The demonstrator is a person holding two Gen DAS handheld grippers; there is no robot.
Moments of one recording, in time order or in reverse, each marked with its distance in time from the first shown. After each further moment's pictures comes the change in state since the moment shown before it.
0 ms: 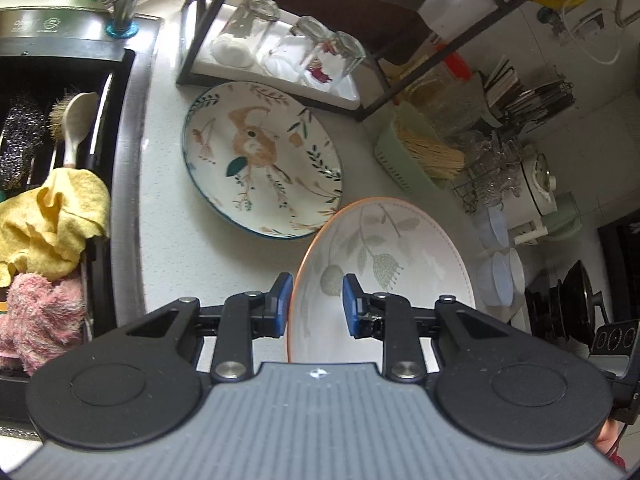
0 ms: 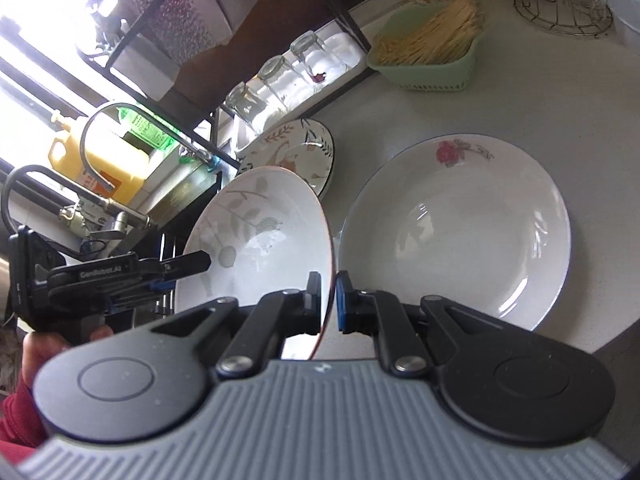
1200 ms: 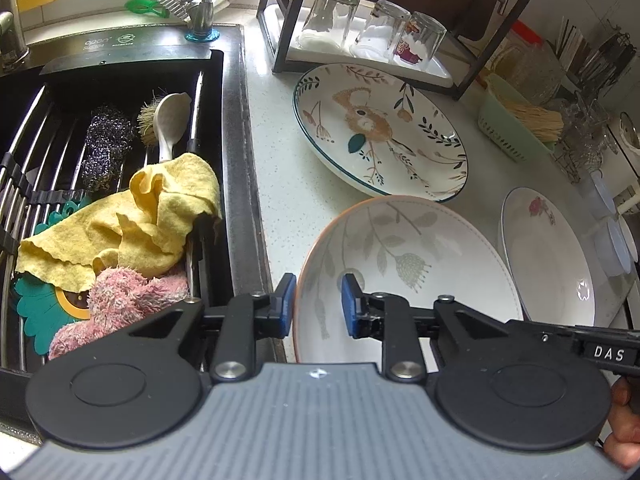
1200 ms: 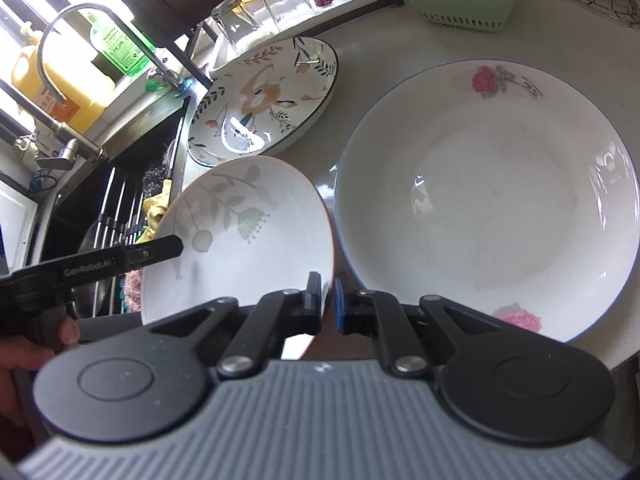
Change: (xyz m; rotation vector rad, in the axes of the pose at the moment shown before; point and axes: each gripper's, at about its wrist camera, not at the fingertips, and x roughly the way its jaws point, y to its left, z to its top) left arm 0.026 0.051 -0.051 0.141 -0.094 0.317; right arm 0.093 0.023 -0.039 -0.141 0.095 -0.136
